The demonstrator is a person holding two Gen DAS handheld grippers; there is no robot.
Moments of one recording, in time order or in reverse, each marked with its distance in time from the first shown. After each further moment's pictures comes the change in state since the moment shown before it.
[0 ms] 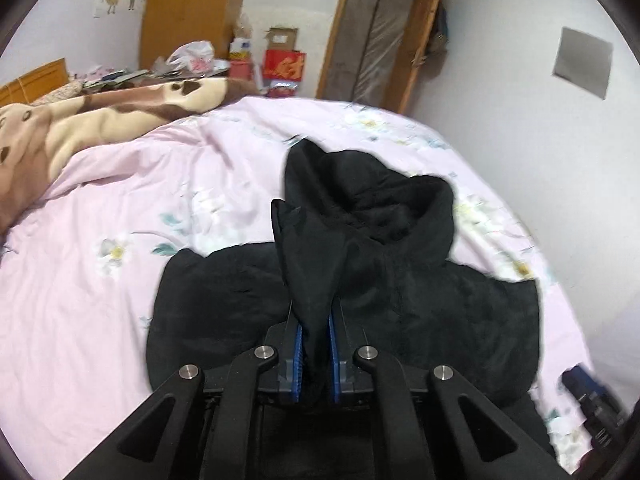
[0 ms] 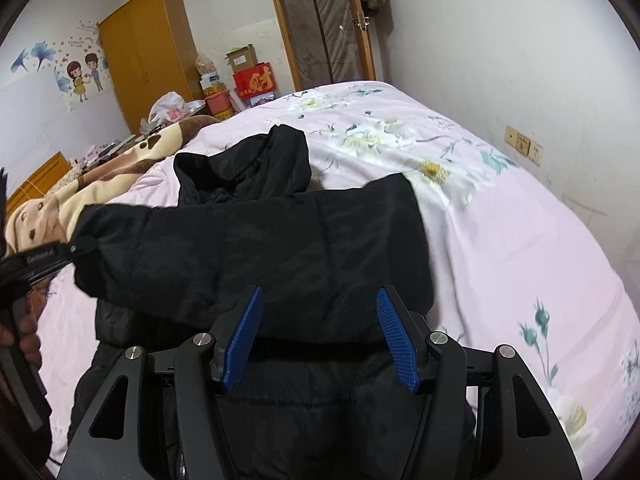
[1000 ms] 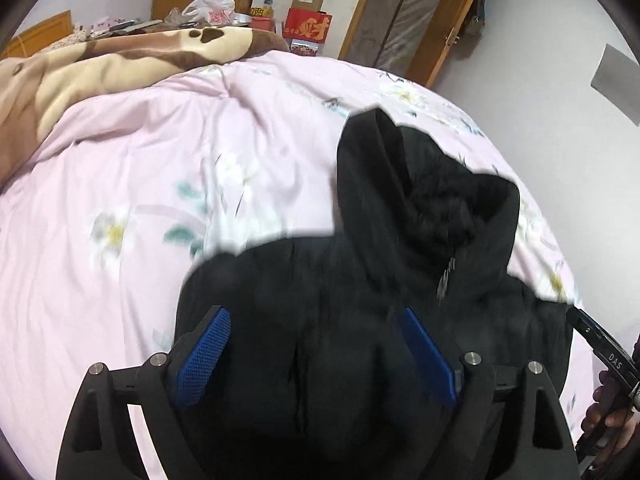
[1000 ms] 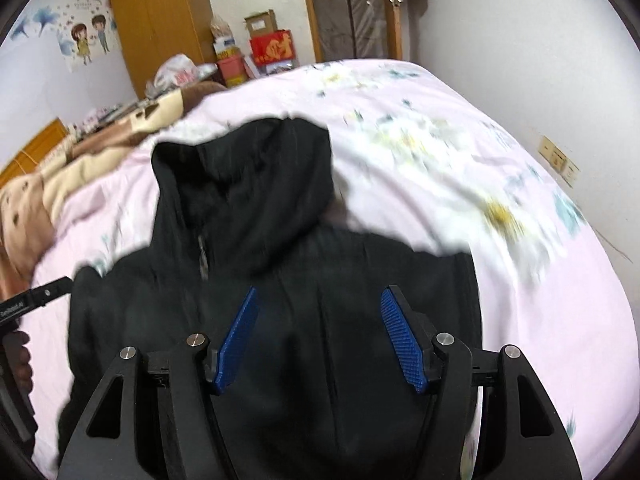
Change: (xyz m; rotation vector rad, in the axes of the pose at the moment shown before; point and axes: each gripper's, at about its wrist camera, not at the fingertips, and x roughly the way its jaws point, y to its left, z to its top) left arm 0.073 0.066 0.052 -0.066 0.125 -0.020; right arm 0.103 0.014 0.095 -0.078 0.103 0.038
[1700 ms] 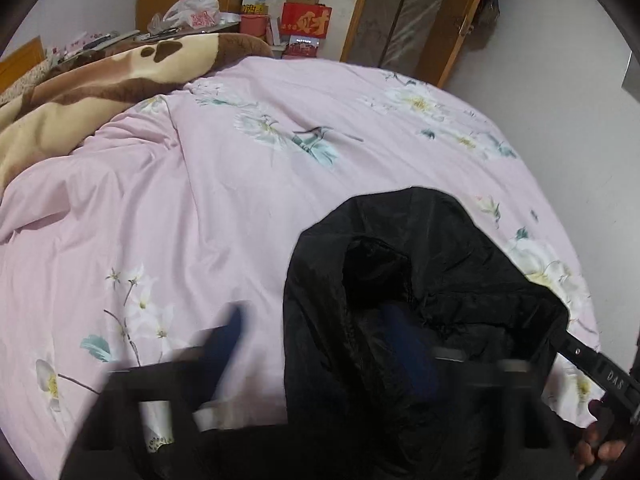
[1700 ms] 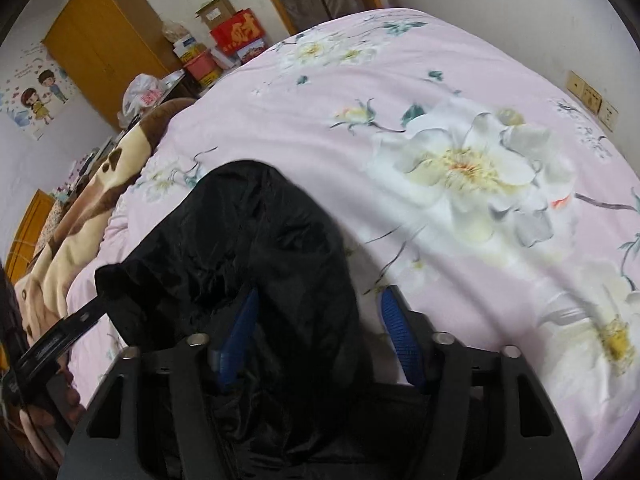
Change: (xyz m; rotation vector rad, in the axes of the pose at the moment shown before) left arm 0.135 -0.069 0.142 0.026 0.046 0.068; right arm 0.143 -0.013 0.109 0.193 0.167 0.088
